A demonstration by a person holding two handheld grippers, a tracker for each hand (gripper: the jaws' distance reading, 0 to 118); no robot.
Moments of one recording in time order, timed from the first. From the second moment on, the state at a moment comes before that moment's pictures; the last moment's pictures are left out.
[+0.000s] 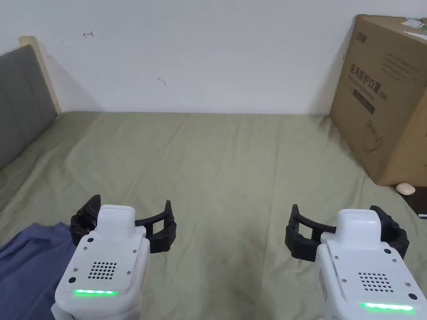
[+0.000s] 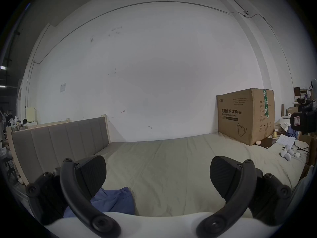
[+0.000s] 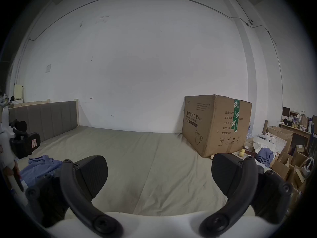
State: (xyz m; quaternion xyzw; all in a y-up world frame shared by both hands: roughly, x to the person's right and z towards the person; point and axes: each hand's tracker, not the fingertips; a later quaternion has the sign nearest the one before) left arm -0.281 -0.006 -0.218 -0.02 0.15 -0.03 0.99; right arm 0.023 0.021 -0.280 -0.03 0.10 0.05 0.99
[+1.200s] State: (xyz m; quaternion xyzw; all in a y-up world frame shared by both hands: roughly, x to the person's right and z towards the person) left arm -0.284 0.008 -0.210 -0.01 0.17 0.05 0.98; right arm 0.019 0.031 -0.274 -0.03 0.10 0.06 0.99
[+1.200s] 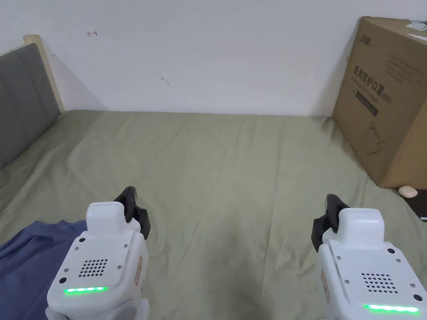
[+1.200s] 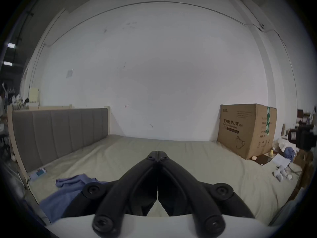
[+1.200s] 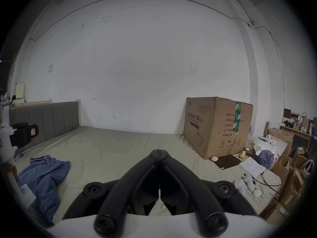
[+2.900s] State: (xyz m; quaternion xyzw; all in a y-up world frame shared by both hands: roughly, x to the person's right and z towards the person) left arm -0.511 -0.088 -0.144 -0.35 0.33 0.15 0.87; right arm -0.174 0.006 -0.278 -0.07 0.35 0.06 0.93
